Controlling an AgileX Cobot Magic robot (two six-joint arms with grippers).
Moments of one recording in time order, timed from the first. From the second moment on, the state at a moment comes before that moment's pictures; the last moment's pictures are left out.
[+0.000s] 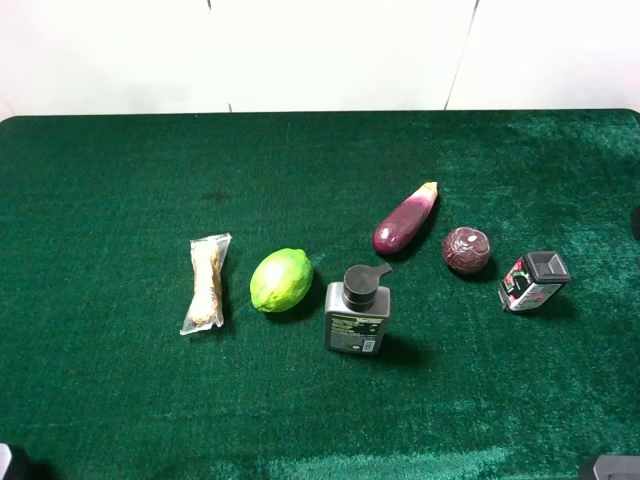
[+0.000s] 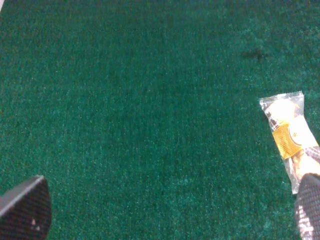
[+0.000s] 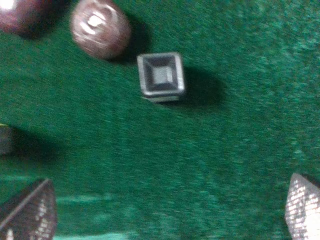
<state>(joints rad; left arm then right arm) 0.00 -0.01 -0.50 0.03 1.06 0.00 0.26 0.81 -0.80 0.00 1.21 0.22</state>
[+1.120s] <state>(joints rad) 0.00 -0.01 -0.50 0.03 1.06 0.00 0.18 0.18 -0.76 -0.17 1.22 0.23</state>
